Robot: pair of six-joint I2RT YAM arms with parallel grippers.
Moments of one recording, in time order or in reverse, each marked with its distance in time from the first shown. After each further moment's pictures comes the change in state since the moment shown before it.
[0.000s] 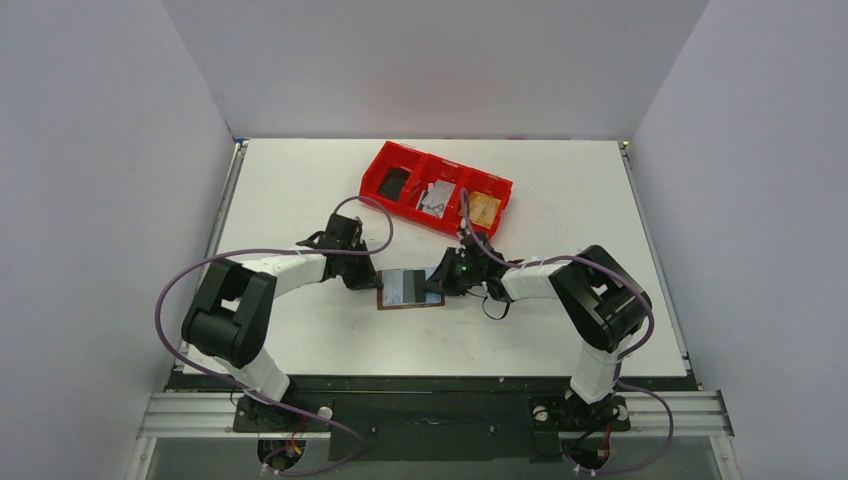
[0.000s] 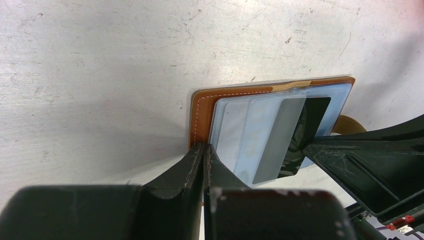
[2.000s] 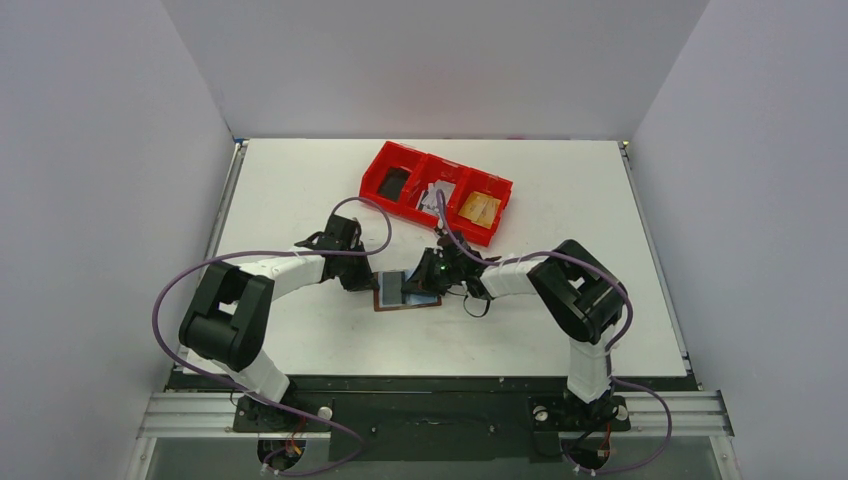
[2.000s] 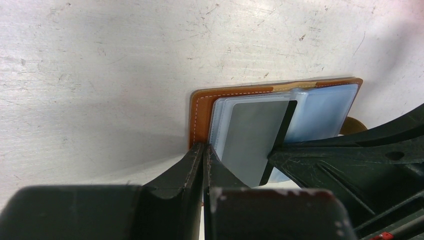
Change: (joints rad) left arm -0.002 -0.021 -0.005 -0.032 -0.035 0.004; right arm 0.092 0.108 0.128 -0.002 0.003 0.049
